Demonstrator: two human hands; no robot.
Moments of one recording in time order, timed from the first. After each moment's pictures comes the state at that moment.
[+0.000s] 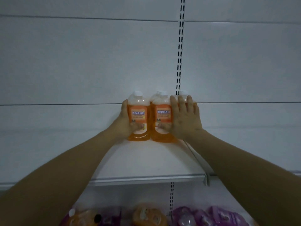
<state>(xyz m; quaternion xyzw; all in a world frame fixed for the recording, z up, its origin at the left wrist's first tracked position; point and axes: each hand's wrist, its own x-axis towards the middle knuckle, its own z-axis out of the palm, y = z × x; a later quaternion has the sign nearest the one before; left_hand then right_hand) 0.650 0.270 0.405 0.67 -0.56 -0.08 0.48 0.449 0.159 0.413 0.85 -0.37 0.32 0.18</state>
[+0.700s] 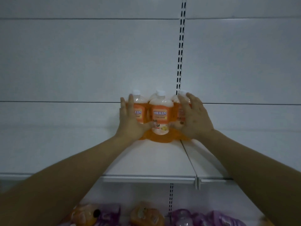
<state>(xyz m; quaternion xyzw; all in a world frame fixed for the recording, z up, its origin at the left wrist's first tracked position) 0.592 0.257 0.398 0.74 -0.46 0.10 0.49 0.412 0.129 0.416 0.88 -0.29 0.36 0.06</state>
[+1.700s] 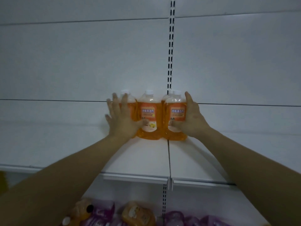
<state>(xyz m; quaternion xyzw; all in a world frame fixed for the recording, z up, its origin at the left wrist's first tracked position) 0.568 0.235 0.397 0.80 -0.38 0.24 0.40 0.388 0.088 0.416 0.87 -0.26 0.37 -0.22</state>
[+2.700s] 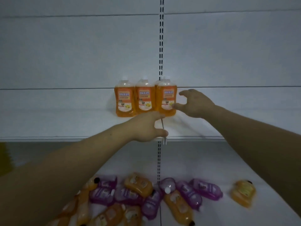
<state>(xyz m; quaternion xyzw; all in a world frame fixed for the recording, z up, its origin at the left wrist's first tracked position) 0.425 0.341 0.417 0.74 -0.65 -0.02 0.17 0.301 0.176 0.444 0.90 -0.37 0.23 -0.05</state>
